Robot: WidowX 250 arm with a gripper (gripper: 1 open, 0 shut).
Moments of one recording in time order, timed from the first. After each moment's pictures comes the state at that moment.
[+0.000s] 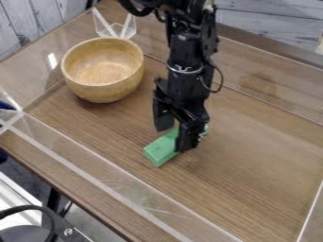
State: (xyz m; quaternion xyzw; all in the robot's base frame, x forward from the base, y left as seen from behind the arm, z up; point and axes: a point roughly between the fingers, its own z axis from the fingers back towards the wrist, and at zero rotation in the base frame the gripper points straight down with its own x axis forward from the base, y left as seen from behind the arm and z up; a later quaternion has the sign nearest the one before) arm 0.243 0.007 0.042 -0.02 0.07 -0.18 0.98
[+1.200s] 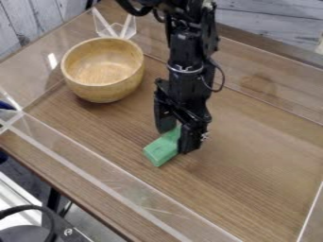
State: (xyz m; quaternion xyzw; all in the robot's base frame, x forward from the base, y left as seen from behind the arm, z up) arm 0.241 0.003 0.040 -0.03 0.08 -0.17 0.98
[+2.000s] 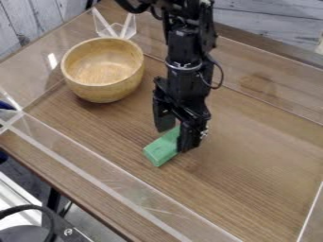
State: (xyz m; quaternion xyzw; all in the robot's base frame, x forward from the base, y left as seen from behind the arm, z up) arm 0.241 0.004 0.043 -0.04 0.08 -0.17 0.98
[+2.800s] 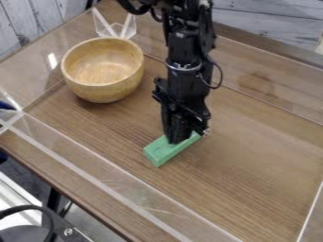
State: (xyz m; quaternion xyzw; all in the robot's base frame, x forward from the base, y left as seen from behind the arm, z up) arm 0.245 0.006 0.039 -0.04 0.07 -0.16 0.98
